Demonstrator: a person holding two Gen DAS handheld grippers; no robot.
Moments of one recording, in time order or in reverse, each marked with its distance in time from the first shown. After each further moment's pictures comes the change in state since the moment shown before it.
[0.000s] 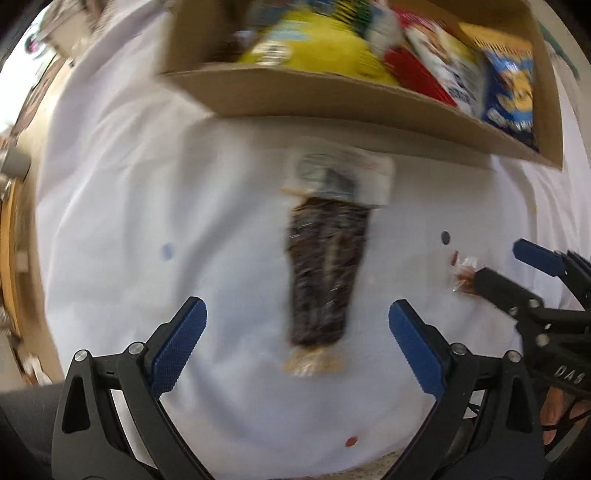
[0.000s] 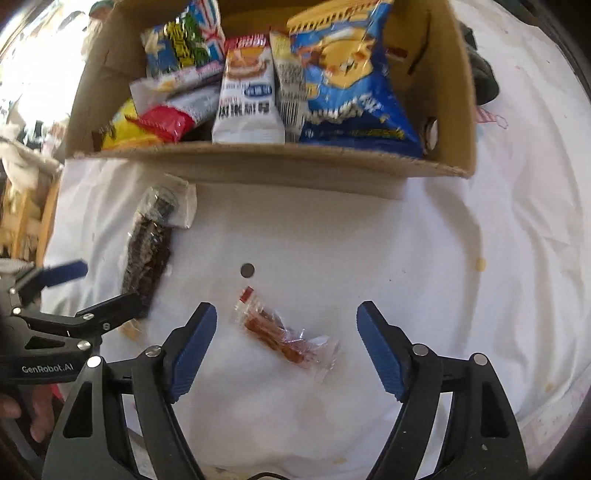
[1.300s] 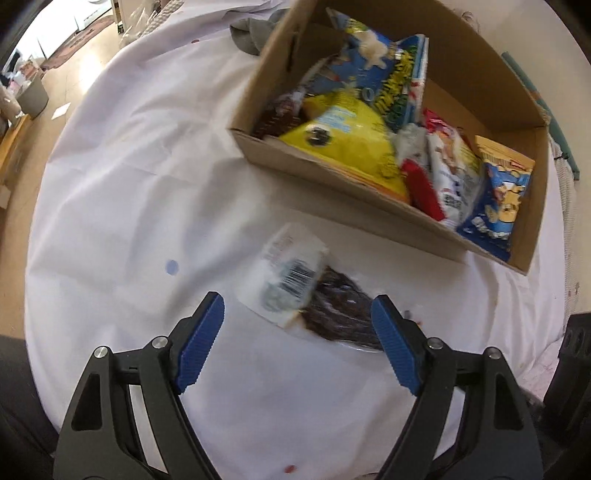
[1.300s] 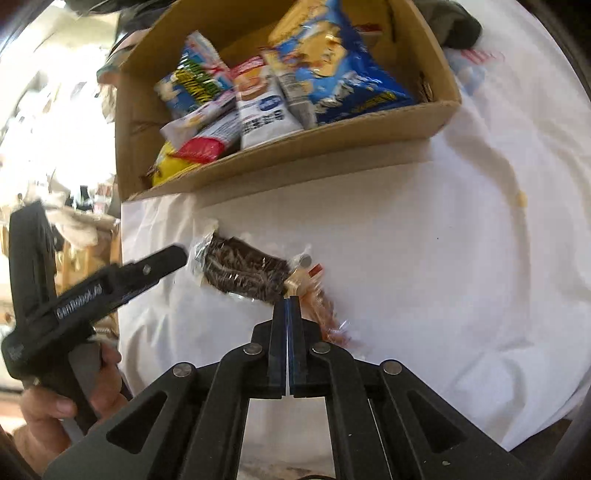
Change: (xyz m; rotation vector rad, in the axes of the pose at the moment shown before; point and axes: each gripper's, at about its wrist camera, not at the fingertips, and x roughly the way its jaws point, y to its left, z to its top) left arm -0.025 0.046 -0.004 -0.312 -0.195 -0.147; right arm -0.020 -0.017 -0.029 0.193 -0.092 0.290
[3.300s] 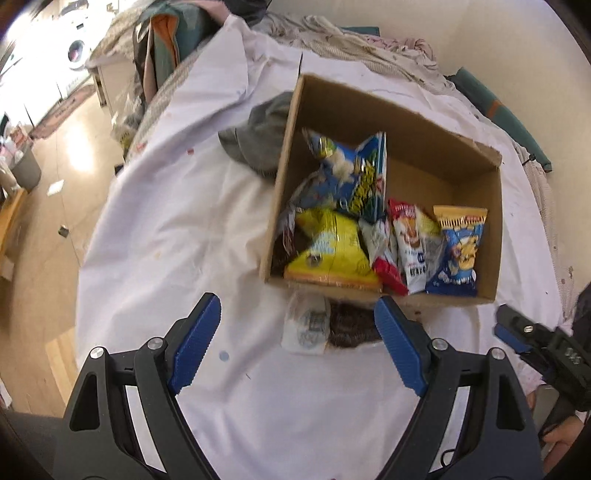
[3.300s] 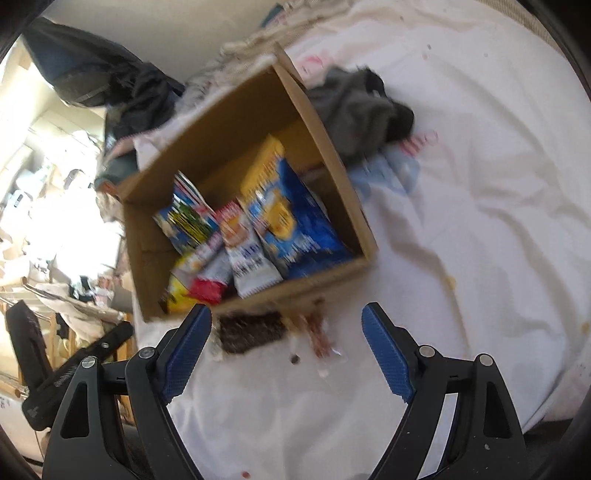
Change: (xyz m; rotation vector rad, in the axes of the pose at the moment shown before) left arm -0.064 -0.006 0.047 0.167 -0.209 -0.024; right arm -0.077 -0.035 0.038 0.188 -0.301 -0.004
